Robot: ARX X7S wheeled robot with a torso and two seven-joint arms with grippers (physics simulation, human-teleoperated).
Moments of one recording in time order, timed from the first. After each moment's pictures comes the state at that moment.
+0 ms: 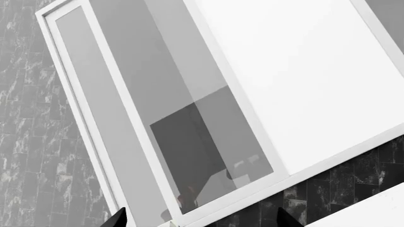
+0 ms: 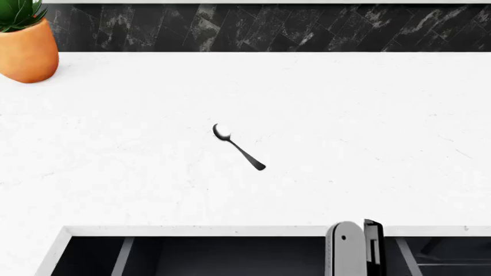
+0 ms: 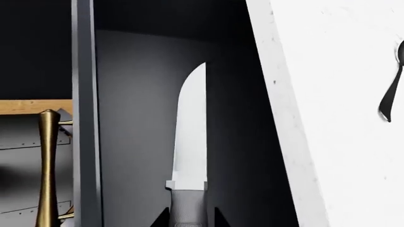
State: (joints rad) left arm -1.15 -1.57 -0.76 0.62 -2.26 -1.35 -0.70; right arm 2.35 1.10 -2.32 -1.05 1.37 0.63 0.10
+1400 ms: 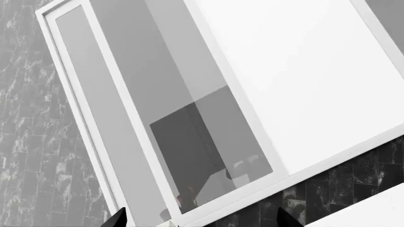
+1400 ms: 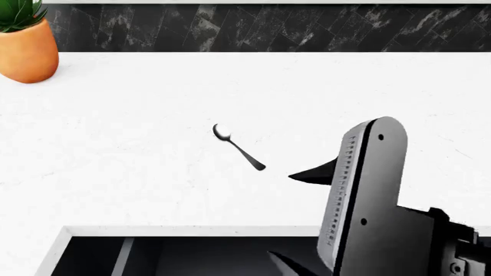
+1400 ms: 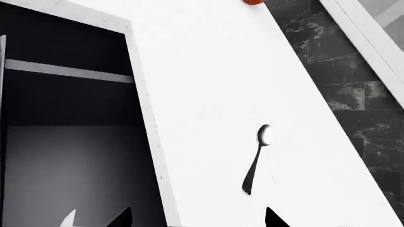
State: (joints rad) left arm -1.16 -1.57 -0.75 0.62 -2.27 -1.35 -0.71; right arm 1.99 1.11 -1.34 -0.95 1.70 0.88 0.22
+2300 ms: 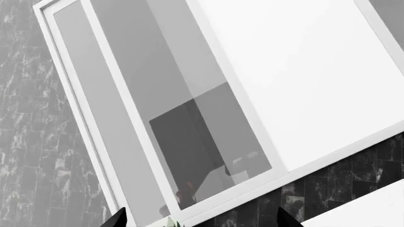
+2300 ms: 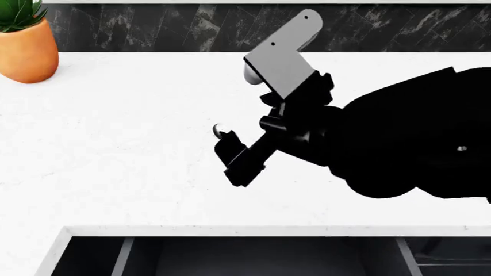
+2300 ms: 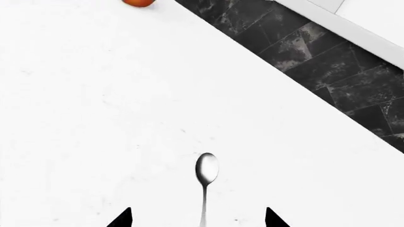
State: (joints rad) left arm -1.16 -1.57 -0.73 0.62 -2.29 -1.35 -0.73; right arm 1.75 0.62 -1.31 -0.28 1.78 0.80 0.59
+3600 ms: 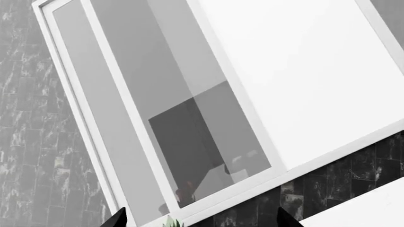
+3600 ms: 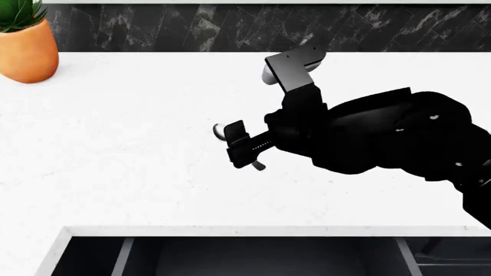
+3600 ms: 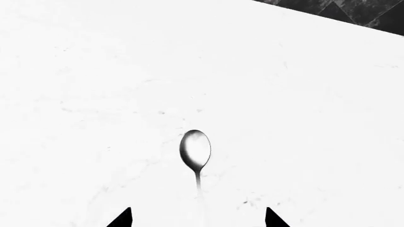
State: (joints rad) left arm -1.17 -1.57 -0.72 0.62 -2.30 -1.35 -0.74; right arm 1.59 0.55 -1.32 0.02 1.84 0.70 0.54
